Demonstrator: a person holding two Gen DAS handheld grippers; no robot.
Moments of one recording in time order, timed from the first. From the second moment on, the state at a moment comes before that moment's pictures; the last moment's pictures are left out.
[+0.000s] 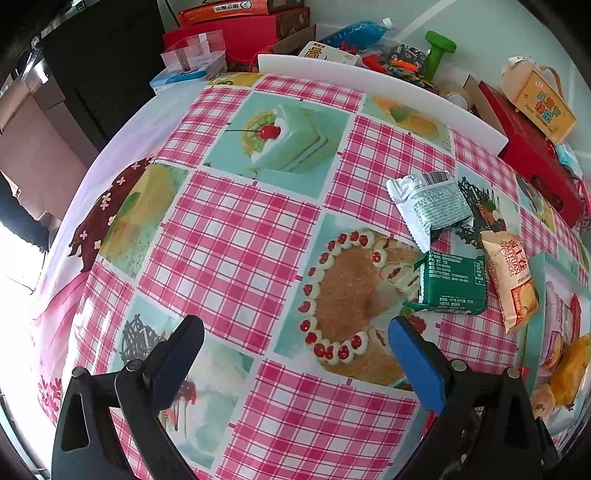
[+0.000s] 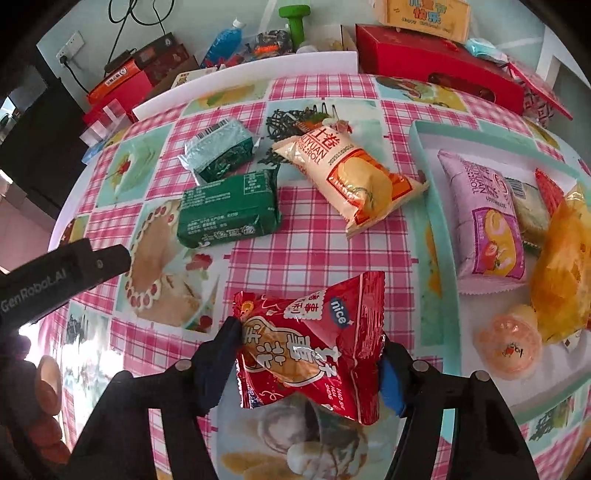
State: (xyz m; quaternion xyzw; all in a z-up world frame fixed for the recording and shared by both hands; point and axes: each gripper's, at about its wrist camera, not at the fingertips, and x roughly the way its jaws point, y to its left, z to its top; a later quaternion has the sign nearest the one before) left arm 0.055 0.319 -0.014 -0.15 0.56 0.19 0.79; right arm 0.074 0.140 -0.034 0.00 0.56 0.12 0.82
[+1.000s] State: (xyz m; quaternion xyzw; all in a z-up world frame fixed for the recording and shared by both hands) left arm 0.078 0.292 -0.006 -0.17 0.53 0.13 0.82; right arm 0.079 0.064 0.024 0.06 0.48 0.06 0.87
